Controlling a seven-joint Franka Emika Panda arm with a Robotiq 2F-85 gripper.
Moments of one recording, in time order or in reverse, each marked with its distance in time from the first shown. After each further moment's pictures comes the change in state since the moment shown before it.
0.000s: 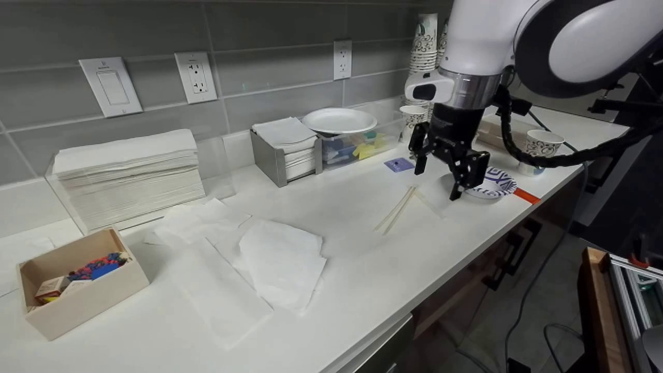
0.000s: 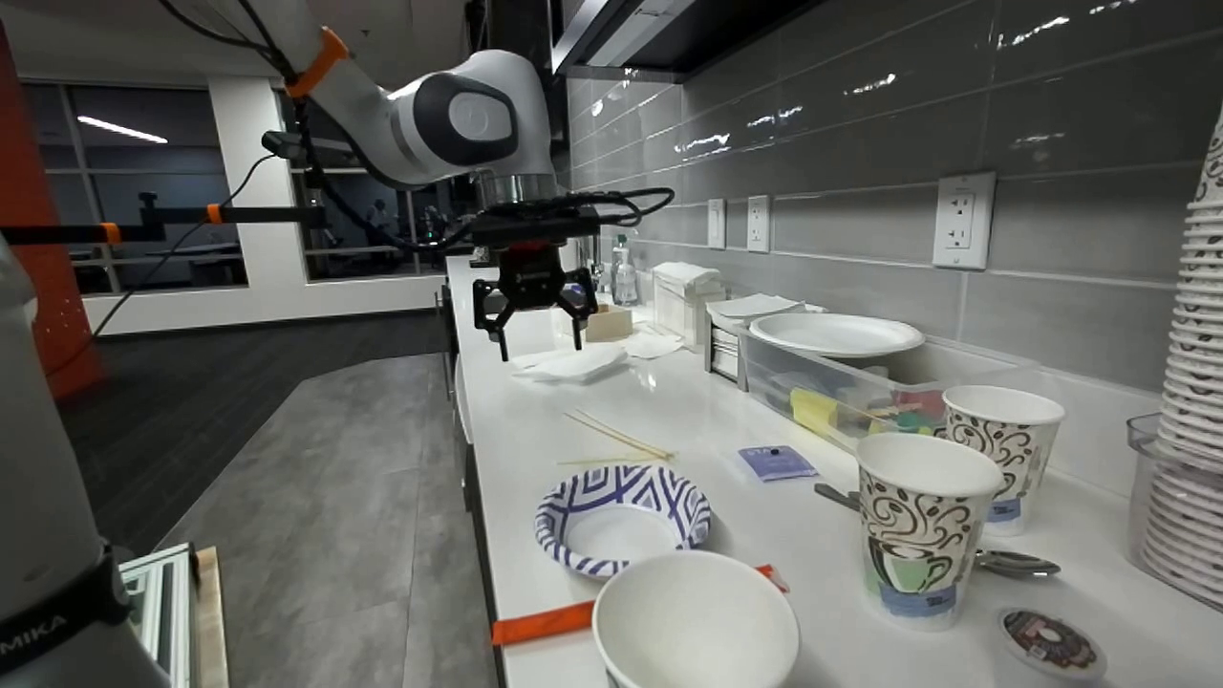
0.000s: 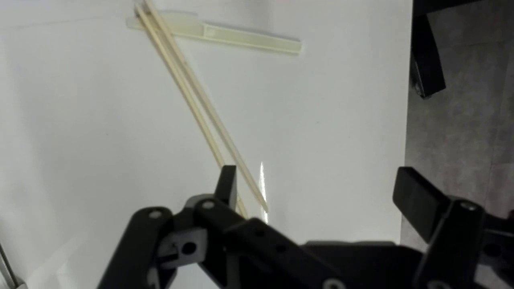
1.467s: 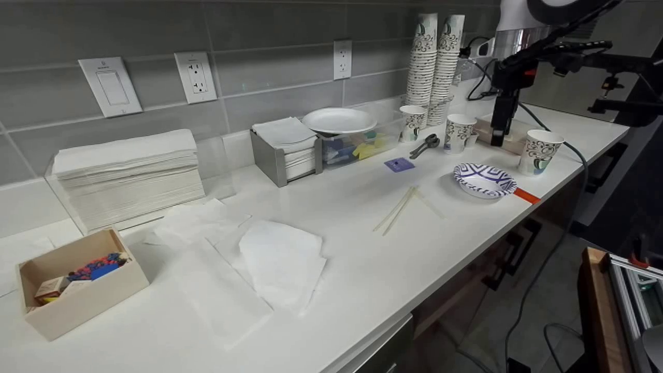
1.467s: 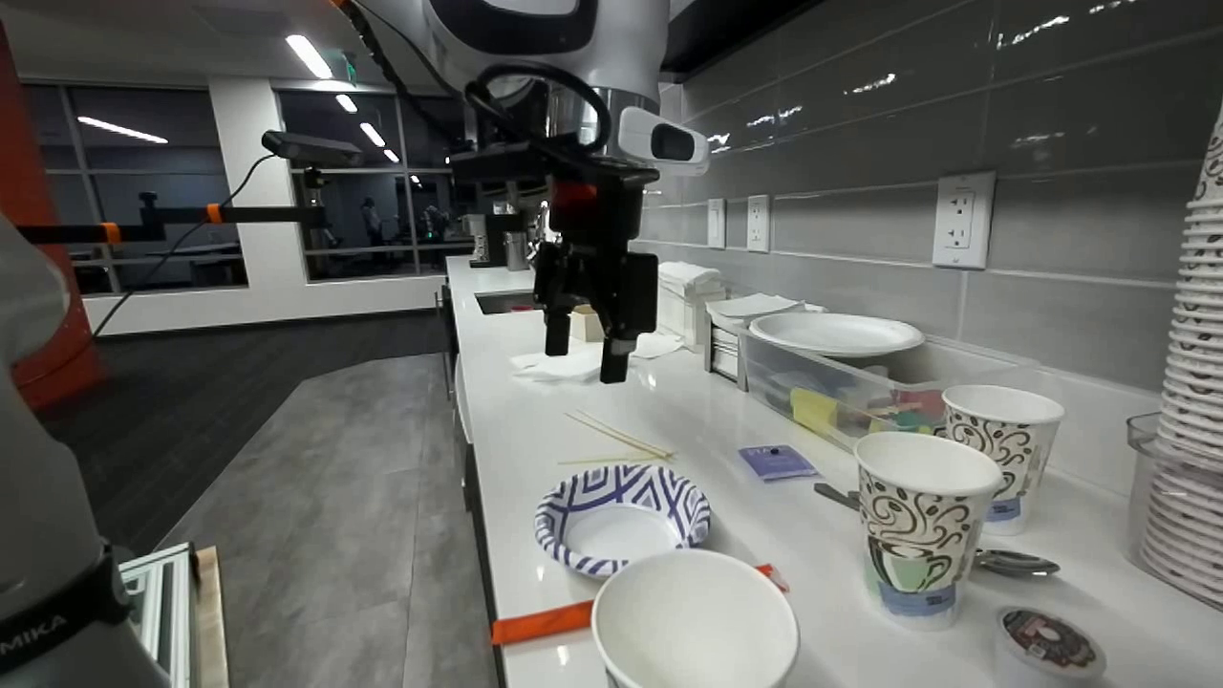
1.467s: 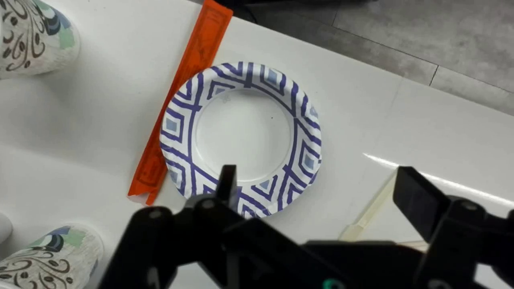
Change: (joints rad) arm -0.254 -0.074 -0.228 0.091 0.023 -0.330 0.651
